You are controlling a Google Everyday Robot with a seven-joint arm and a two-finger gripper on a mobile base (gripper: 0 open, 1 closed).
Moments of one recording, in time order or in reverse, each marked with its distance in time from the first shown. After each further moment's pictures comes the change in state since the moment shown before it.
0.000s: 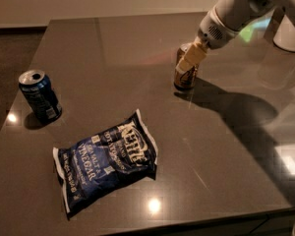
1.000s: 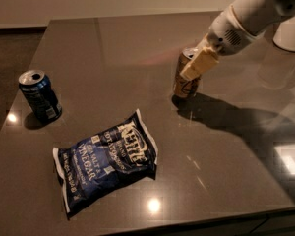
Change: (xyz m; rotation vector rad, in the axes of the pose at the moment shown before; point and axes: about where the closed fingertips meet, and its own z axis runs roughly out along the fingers) arm 0.008 0.059 -0.033 -0.109 -0.085 -0.099
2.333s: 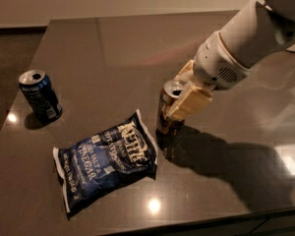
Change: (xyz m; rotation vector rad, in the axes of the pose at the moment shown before) arm 0.004 0.126 0.007 -0.114 0.016 -0.249
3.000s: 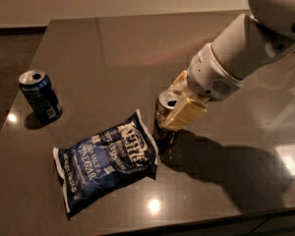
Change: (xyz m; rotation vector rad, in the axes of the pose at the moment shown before) arm 0.002 0.016 0.016 -0.018 0.015 -0.034
